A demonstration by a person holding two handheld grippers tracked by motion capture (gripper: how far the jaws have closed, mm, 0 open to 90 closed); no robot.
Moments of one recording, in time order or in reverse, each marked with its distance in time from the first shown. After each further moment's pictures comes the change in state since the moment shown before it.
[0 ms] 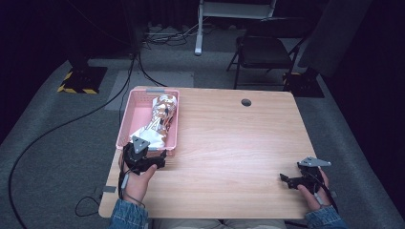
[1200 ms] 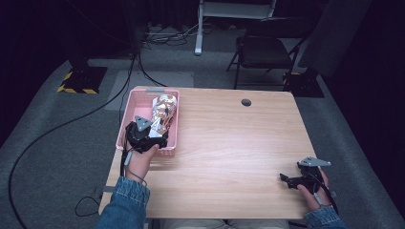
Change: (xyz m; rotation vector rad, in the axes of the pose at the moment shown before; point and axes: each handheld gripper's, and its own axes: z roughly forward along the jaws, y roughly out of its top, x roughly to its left) left arm 0.013 0.052 0.025 -0.009 0.016 0.038; right arm 0.000 0.000 0.000 -0.001 -0.002 0.003
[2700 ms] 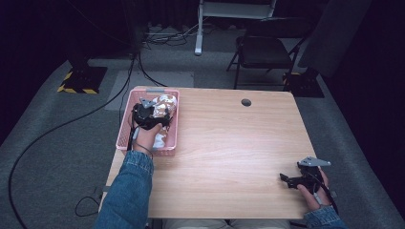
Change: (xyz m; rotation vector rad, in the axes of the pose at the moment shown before) left arm 0.032 0.027 0.079 0.020 0.032 -0.071; right arm 0.000 0.000 0.000 0.000 -0.001 0.001
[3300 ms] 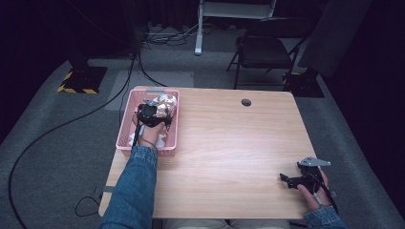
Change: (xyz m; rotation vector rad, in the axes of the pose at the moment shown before) left arm 0.006 -0.009 0.041 0.102 0.049 -0.033; right arm 0.000 0.000 0.000 0.000 0.000 0.000
